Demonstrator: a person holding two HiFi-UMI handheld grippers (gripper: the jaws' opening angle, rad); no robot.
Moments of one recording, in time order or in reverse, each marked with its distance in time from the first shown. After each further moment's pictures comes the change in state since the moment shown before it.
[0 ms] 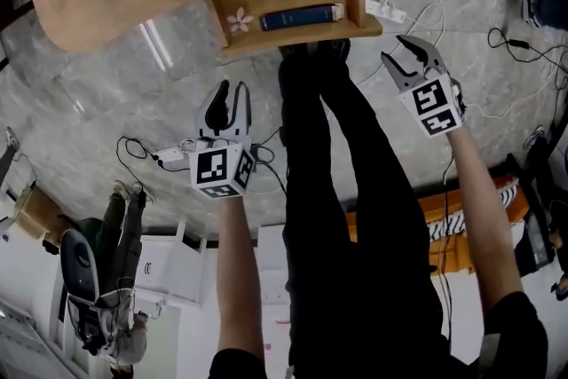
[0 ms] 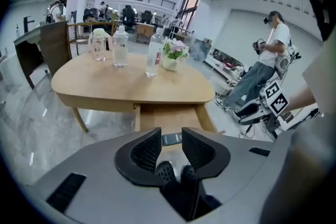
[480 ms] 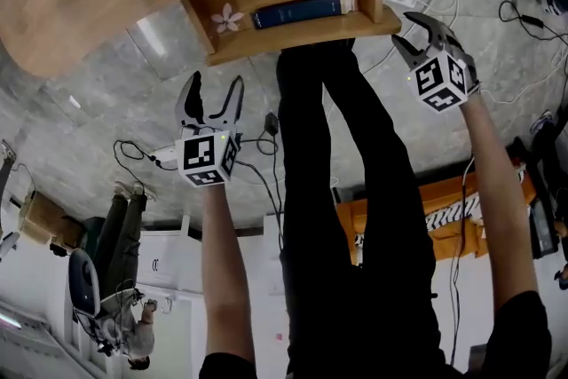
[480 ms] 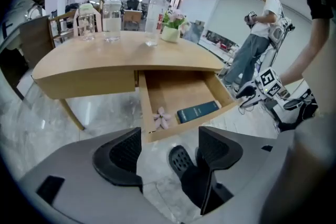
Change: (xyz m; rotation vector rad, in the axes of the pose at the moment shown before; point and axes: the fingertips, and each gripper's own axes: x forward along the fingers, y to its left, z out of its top) left arm 0.081 0.061 -0.079 0.145 0.150 -0.038; right arm 0.107 -0.022 -0.075 -0.272 0.163 0.019
